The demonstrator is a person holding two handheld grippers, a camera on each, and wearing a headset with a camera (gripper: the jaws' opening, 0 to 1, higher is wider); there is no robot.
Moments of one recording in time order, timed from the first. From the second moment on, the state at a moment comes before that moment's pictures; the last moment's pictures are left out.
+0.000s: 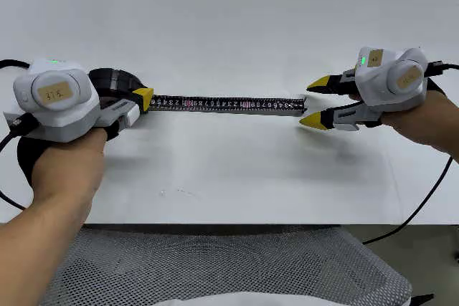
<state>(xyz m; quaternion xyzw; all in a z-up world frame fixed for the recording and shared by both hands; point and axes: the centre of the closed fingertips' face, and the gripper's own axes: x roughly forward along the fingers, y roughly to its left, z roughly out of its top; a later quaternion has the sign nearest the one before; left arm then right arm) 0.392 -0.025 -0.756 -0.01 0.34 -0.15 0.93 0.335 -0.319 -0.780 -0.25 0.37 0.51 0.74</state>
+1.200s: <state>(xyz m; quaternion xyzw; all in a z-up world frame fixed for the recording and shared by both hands) 0.392 -0.024 -0.756 -0.01 0.34 -0.15 0.93 0.336 -0.316 -0.789 -0.28 0.37 0.54 0.70</state>
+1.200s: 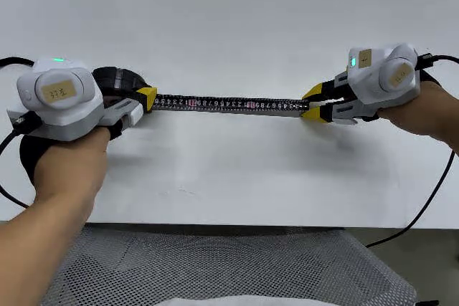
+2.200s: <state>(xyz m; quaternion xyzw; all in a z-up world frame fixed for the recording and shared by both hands) 0.390 -0.023 -0.756 0.00 0.35 -0.15 0.92 0.336 -0.307 -0.787 -0.27 0.36 0.55 0.71</state>
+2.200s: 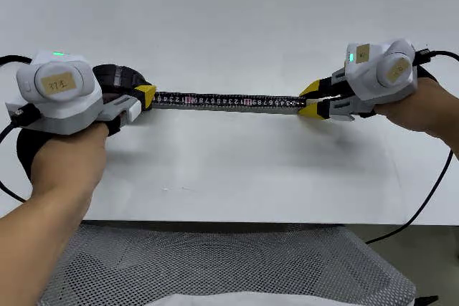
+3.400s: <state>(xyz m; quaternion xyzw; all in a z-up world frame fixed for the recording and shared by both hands) 0.391 -0.023 -0.757 -0.01 0.35 -0.16 0.92 0.345 -0.246 -0.786 -0.24 0.34 0.57 0.71</state>
